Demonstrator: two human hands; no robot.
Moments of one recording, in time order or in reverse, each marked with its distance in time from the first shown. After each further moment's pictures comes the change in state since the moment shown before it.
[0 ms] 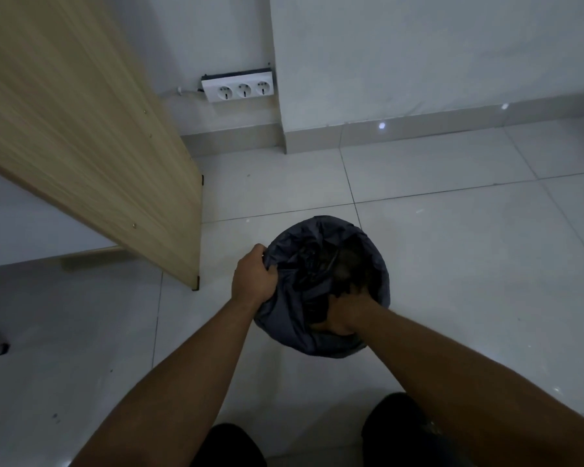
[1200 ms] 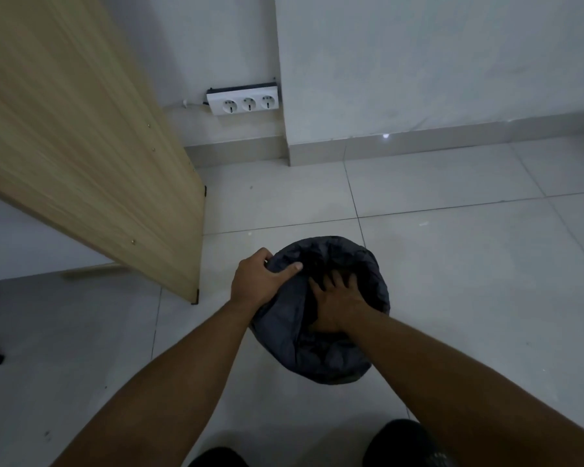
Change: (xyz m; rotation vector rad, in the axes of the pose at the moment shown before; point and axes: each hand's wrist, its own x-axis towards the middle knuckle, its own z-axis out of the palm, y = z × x) left_hand 0.027 0.015 -0.005 -0.052 -0.013 -0.023; right_hand 0.023 -0.002 -0.036 -0.074 0.267 -0.042
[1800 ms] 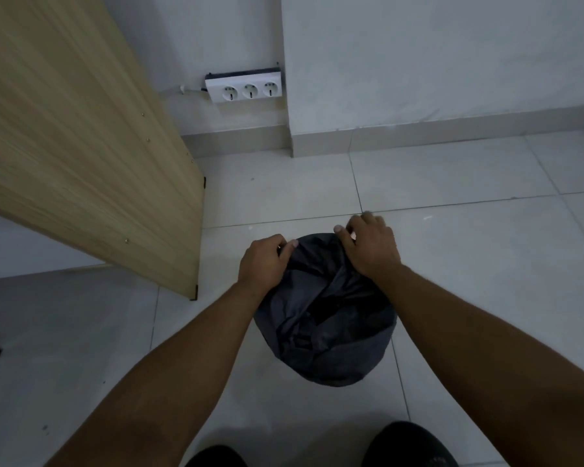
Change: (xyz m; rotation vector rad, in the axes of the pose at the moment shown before) left_hand 0.038 0.005 0.009 0.180 0.039 0.225; right_hand 0.026 0.075 -0.054 0.620 0.792 0.118
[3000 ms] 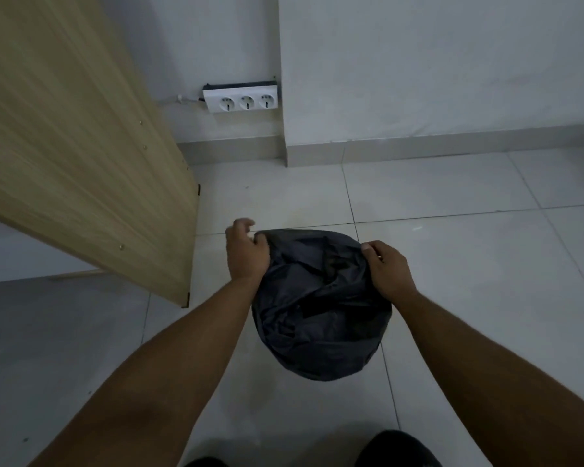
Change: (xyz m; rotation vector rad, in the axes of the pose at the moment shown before) left_hand 0.031 0.001 -0.004 -0.287 0.252 -0.315; right_hand -0.028 0.037 -0.015 0.357 -0.036 0.277
